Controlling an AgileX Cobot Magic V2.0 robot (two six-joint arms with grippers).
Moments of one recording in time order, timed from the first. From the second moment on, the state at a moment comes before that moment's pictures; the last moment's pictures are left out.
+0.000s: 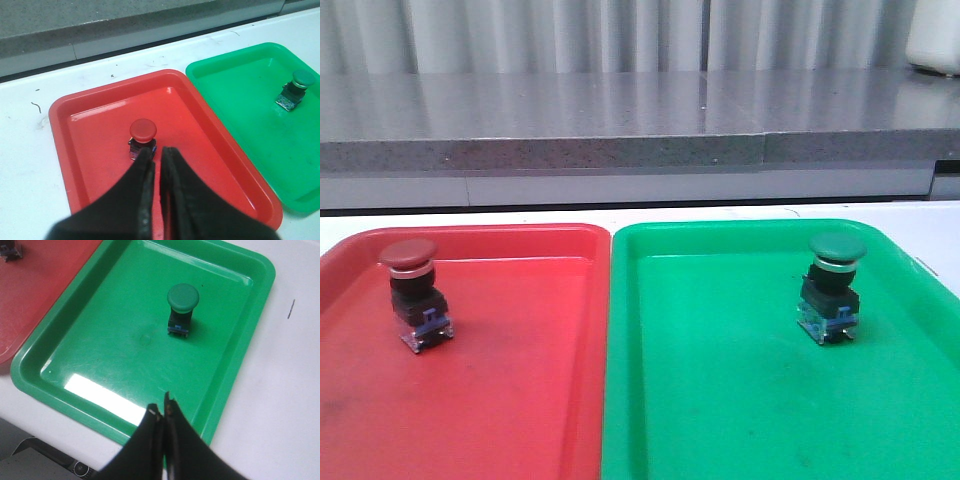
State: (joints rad) left arm -0.39 0.50 -0.66 -0.04 0.73 -0.03; right arm 0.36 0.61 -0.65 0.12 0.85 -0.09
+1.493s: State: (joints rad) left arm -0.01 -0.01 0.00 -0.06 0.09 -0.03; right arm 0.36 0.61 -0.65 0.12 0.89 -0.09
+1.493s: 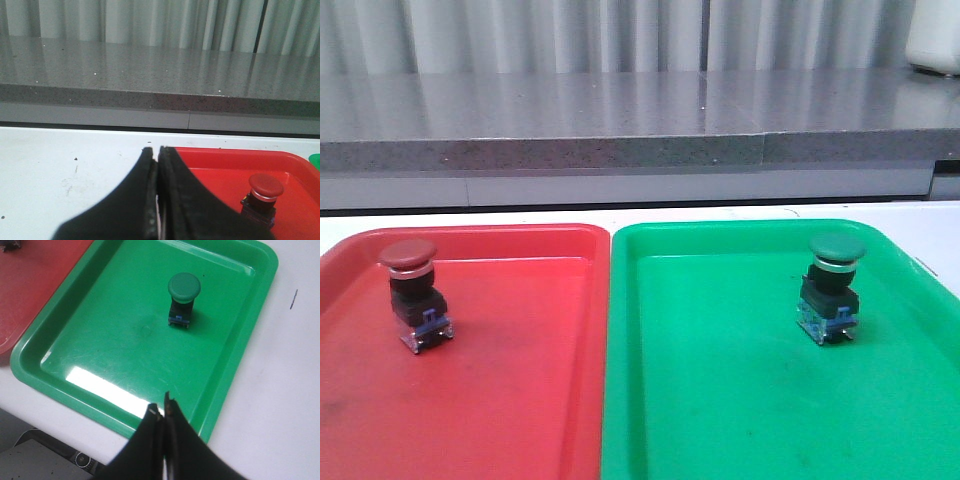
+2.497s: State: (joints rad) left arm -0.01 -0.01 0.00 -0.06 0.09 -0.03; right arm 0.24 0.43 -0.52 0.06 0.69 -0.09
